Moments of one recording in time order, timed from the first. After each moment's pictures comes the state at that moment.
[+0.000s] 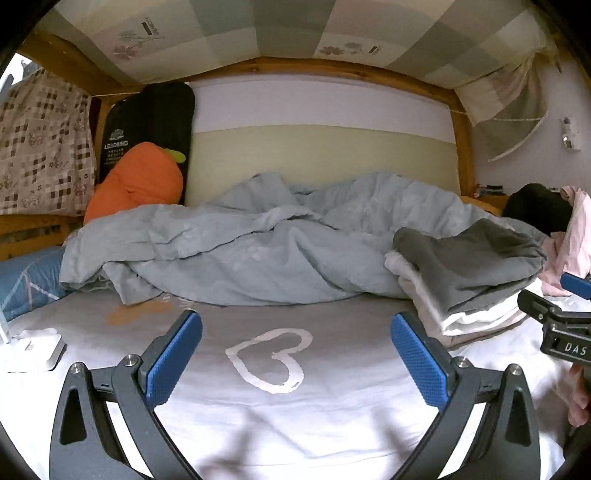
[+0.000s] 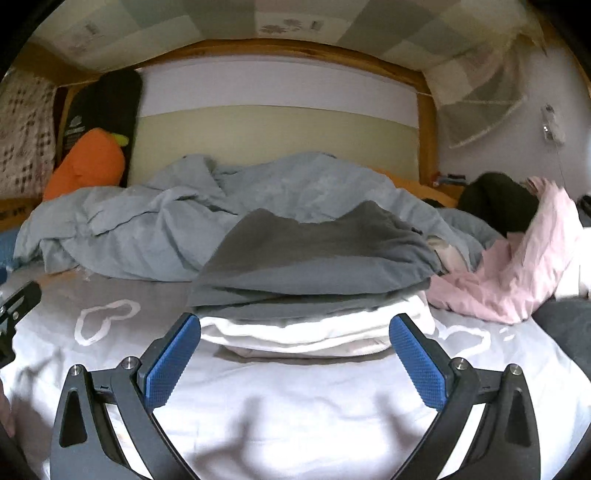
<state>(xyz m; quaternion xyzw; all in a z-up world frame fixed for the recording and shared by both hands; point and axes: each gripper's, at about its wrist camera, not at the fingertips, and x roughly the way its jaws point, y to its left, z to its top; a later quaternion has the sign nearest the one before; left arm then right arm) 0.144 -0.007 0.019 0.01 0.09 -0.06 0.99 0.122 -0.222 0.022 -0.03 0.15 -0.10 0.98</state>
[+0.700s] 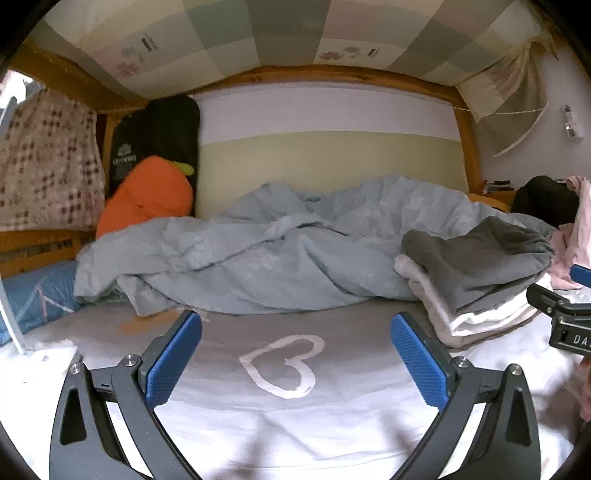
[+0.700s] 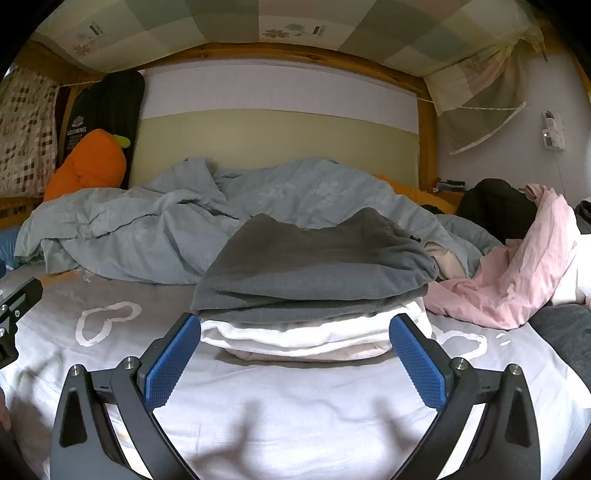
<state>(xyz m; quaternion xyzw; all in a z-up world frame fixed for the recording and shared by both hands) 0.138 -0.012 0.023 0.03 0.08 -0.03 1.00 0.122 -0.226 0.027 -0.02 0.15 -0.10 0.98</state>
